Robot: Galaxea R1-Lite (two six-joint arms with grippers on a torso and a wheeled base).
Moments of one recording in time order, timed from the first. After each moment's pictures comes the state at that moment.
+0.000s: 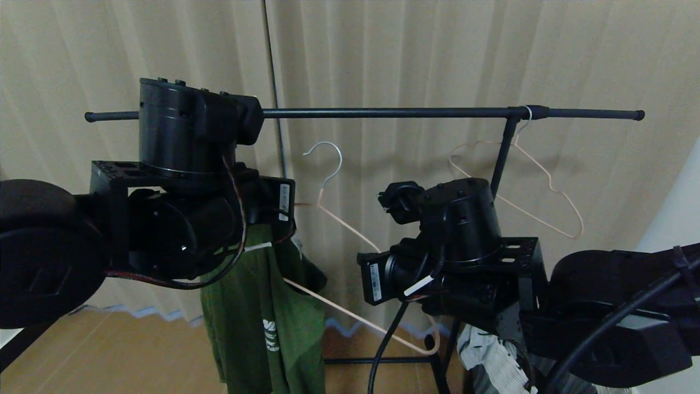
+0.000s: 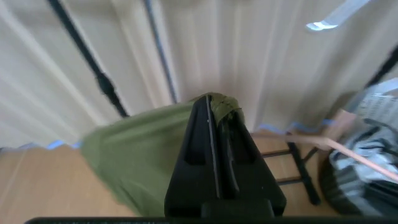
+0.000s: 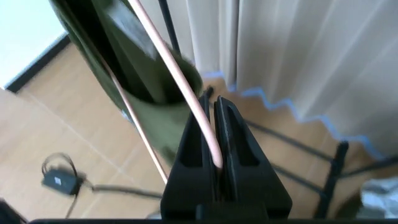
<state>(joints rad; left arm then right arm) -0.68 1.63 -1.11 -0.17 0.56 -0.08 0.86 1.86 -1.07 -0.31 -0.23 0.36</state>
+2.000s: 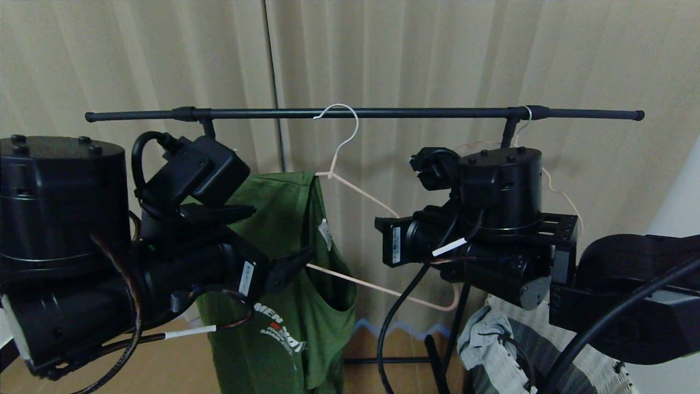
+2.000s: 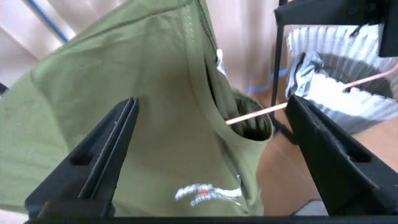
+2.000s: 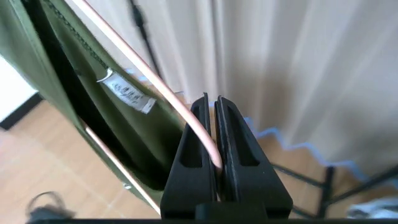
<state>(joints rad) -0.68 1.39 -0.78 -0.33 0.16 0.19 0.78 1.80 -1.05 -0.42 -0.24 0.32</state>
